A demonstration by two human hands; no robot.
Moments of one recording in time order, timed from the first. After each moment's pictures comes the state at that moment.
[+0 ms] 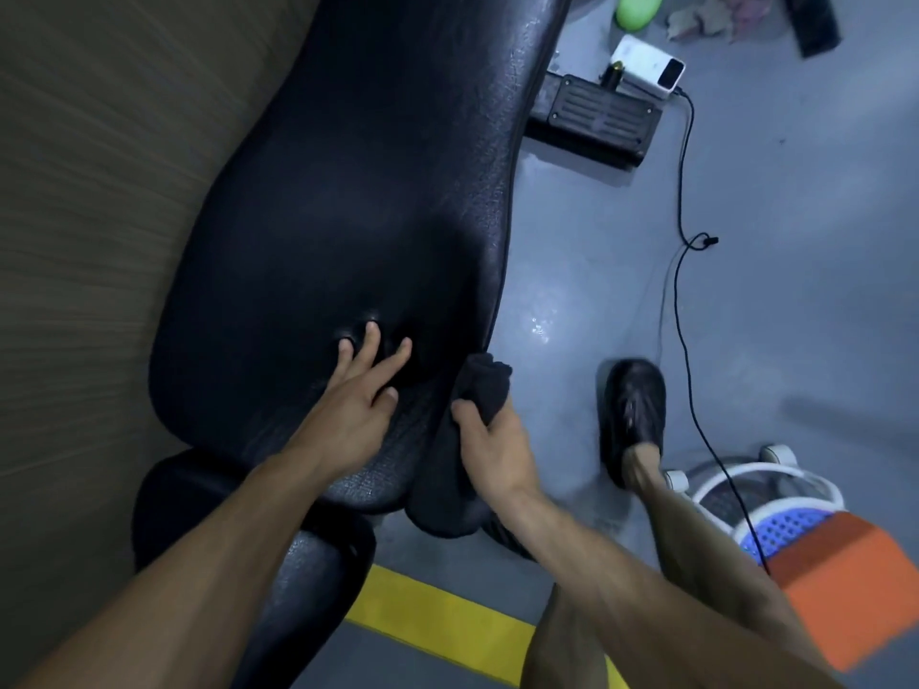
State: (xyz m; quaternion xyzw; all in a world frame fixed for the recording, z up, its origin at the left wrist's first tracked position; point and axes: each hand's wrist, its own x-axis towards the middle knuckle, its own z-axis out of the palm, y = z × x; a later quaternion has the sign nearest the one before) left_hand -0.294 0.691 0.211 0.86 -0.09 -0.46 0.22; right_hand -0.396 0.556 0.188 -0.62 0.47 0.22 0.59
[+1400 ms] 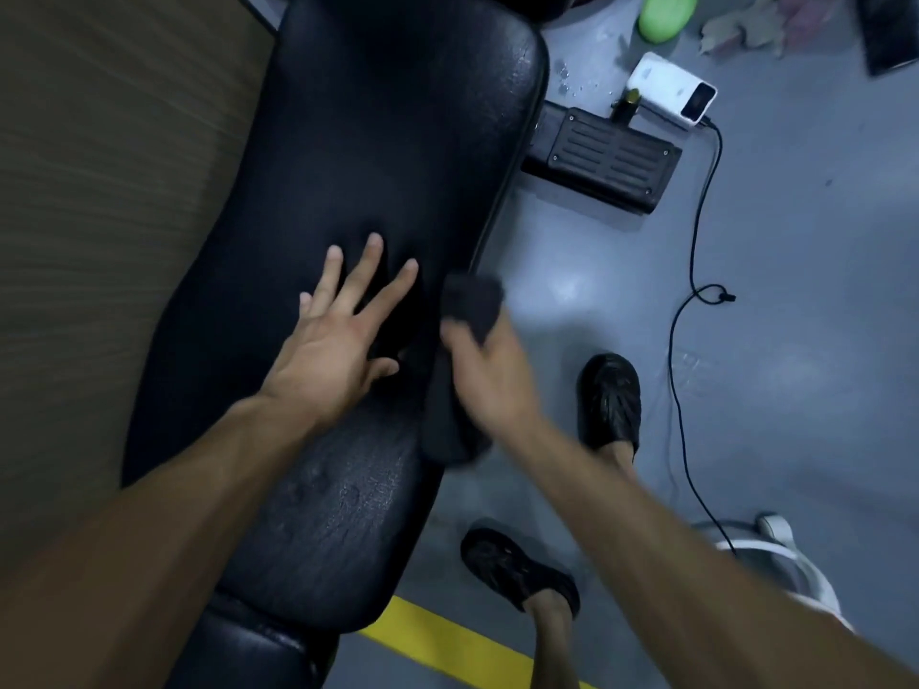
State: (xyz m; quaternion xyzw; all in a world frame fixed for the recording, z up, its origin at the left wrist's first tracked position) left_hand -0.104 0.539 0.205 0.90 -0.23 -0.38 0.01; right_hand -0.195 0.399 0.163 -0.63 0.40 0.19 0.64
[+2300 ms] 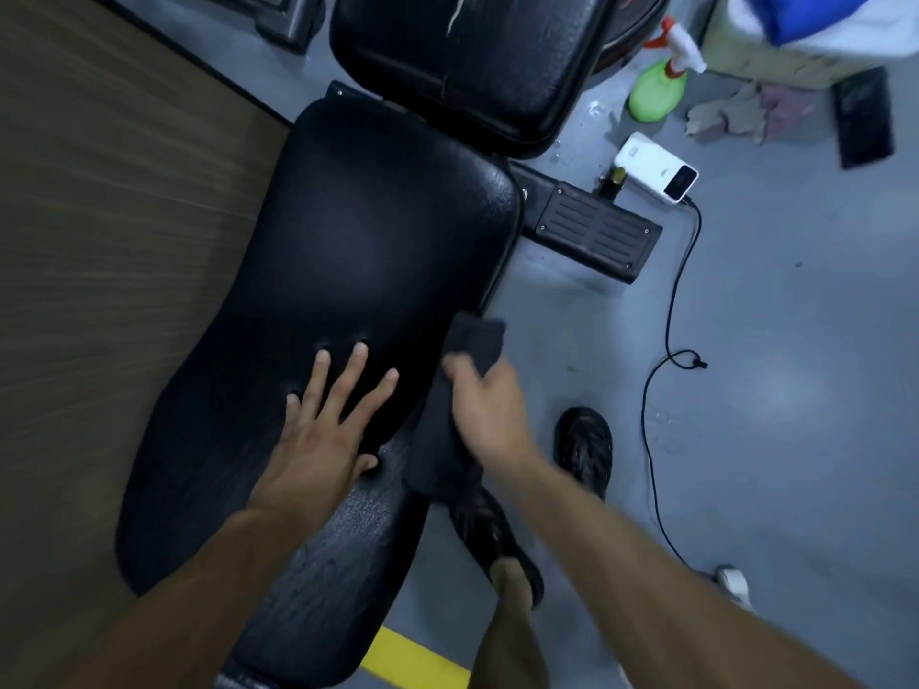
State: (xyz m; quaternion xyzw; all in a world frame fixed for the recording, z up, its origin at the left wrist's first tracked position) left_hand -0.099 0.529 0.205 0.89 -0.21 -0.40 -0.05; right_hand -0.124 0.344 0.164 -0.58 0.46 0.24 0.63
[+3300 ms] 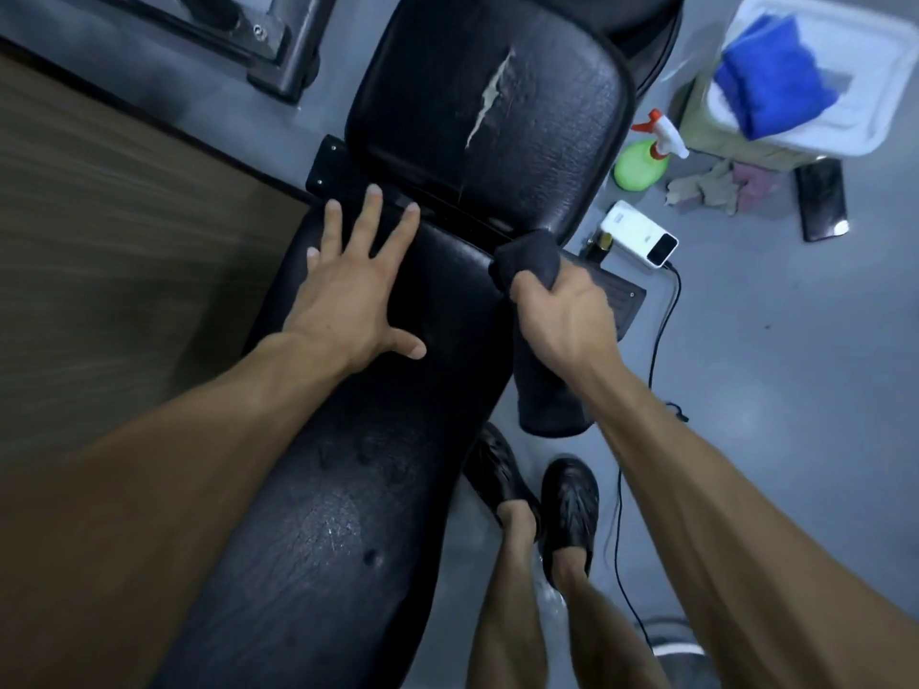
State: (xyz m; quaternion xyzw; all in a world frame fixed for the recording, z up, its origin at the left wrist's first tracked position) left_hand 0.114 0.419 0.199 0.91 -0.20 -0.36 -0.02; right_hand 0.032 0.238 0.188 -0.77 0.40 0.24 0.45
